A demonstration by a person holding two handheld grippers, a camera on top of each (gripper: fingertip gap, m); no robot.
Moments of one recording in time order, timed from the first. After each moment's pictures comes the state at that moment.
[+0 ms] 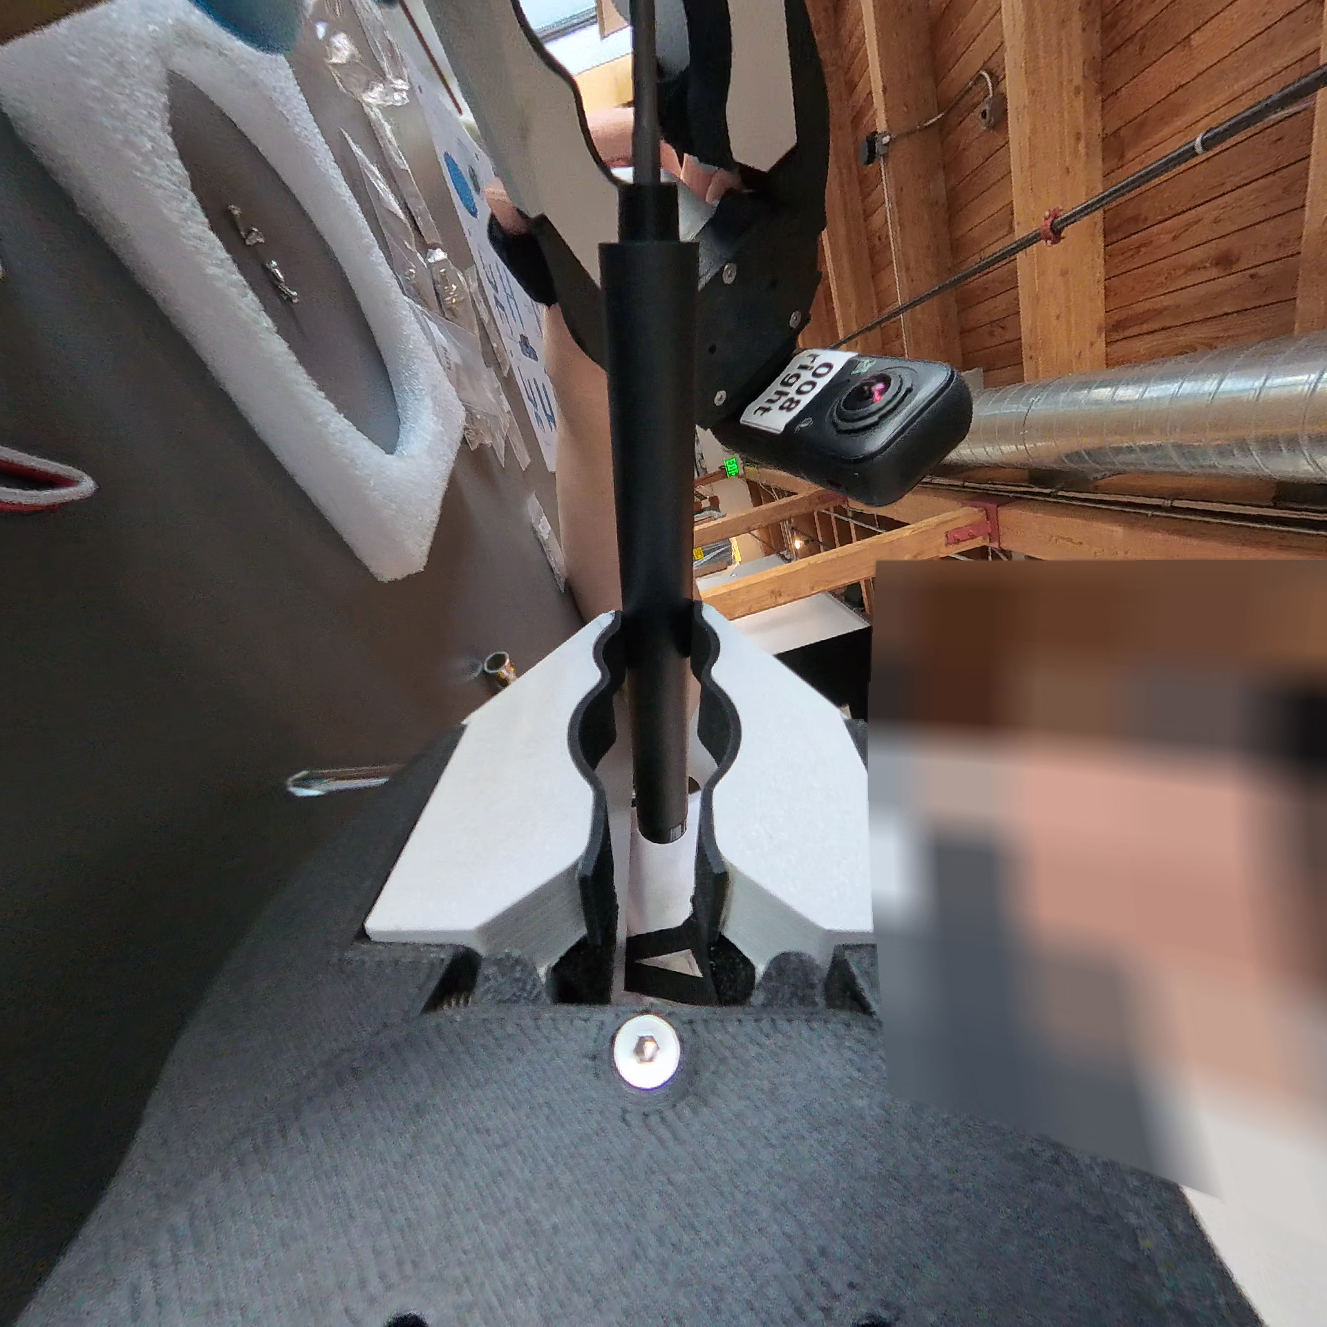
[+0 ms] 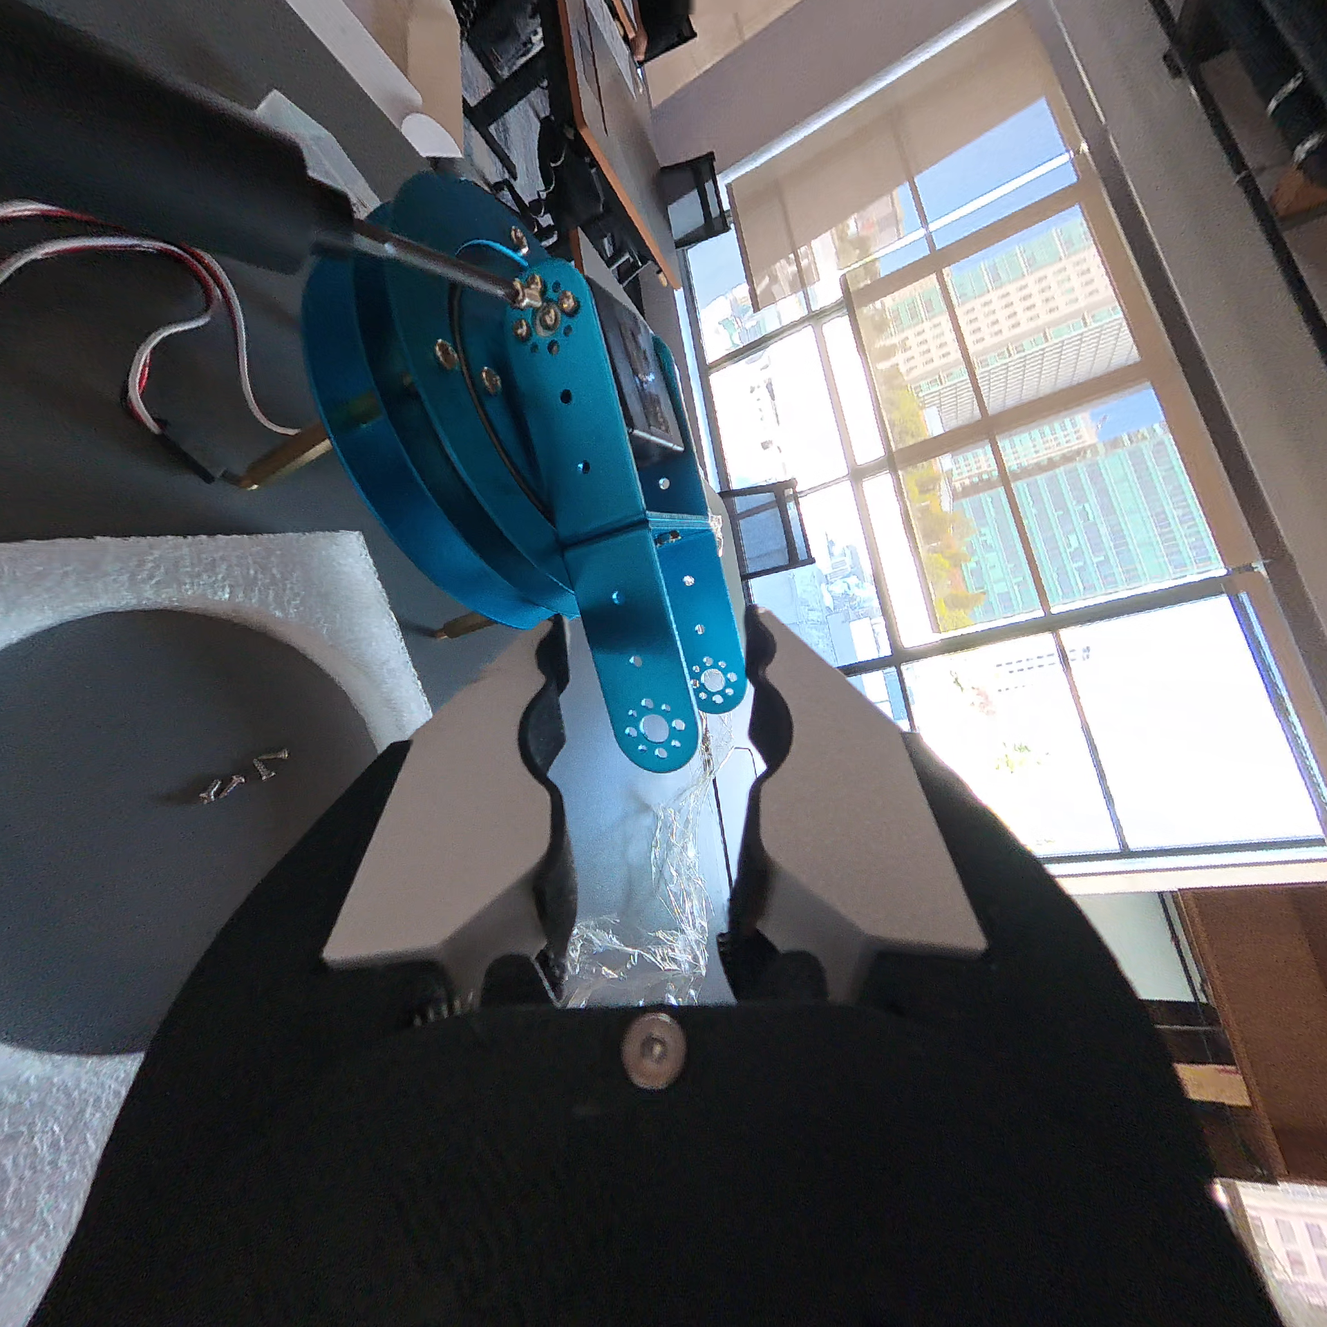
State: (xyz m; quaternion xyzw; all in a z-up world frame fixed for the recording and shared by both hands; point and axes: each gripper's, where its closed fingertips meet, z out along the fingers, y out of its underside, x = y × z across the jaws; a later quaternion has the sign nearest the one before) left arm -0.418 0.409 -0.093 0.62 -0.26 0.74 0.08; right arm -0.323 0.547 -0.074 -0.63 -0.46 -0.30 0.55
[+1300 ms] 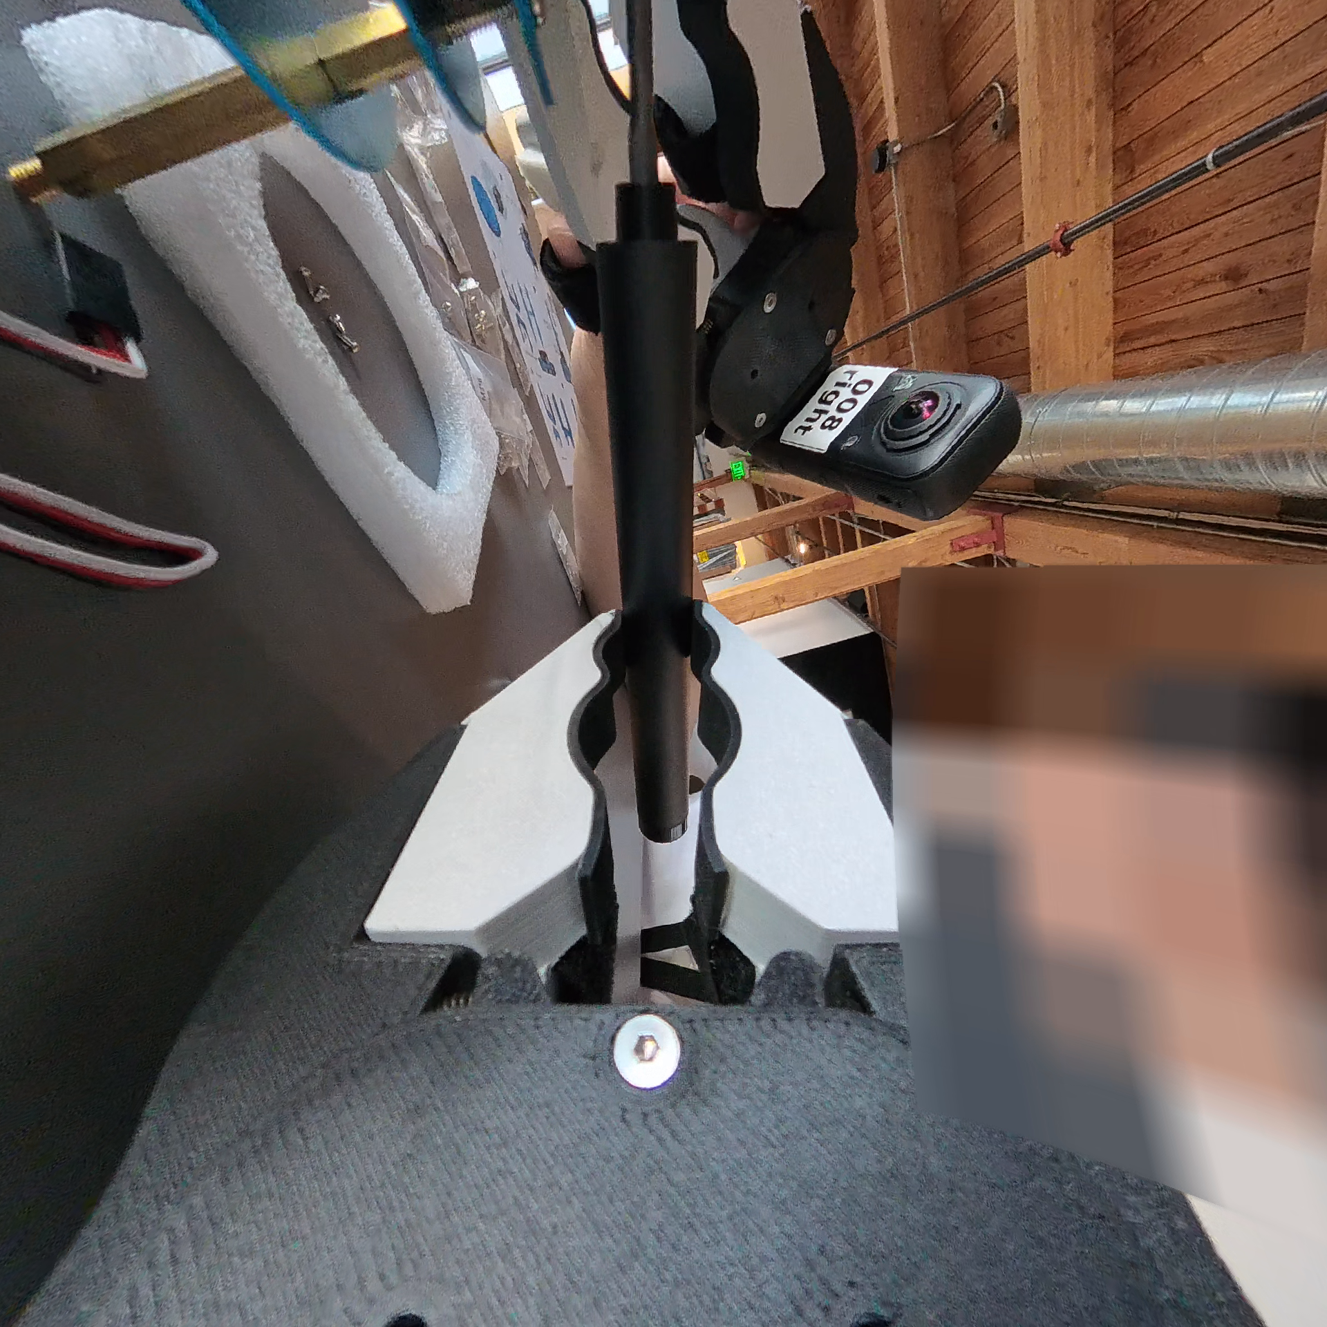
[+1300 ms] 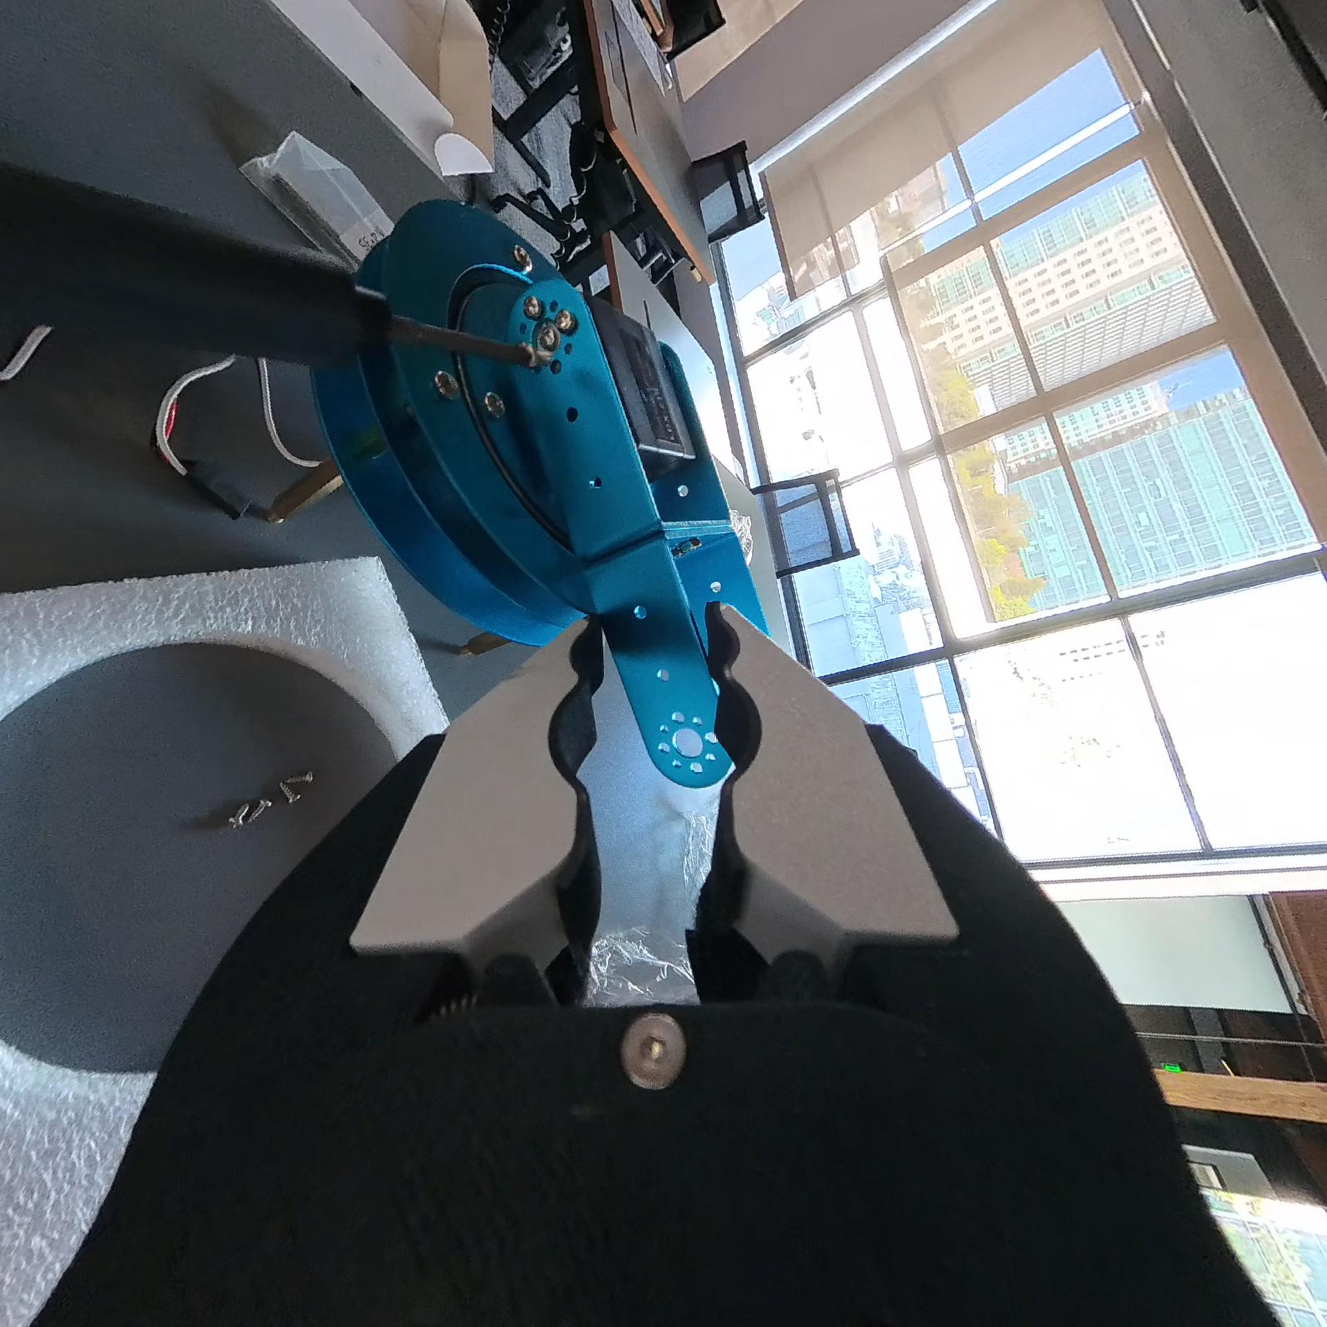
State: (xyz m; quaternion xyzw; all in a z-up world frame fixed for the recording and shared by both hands) left arm -0.413 0.423 -0.099 0.63 -0.25 0.73 0.08; right arm -0.328 0.550 -0.078 -0.65 -0.45 -0.27 0.54
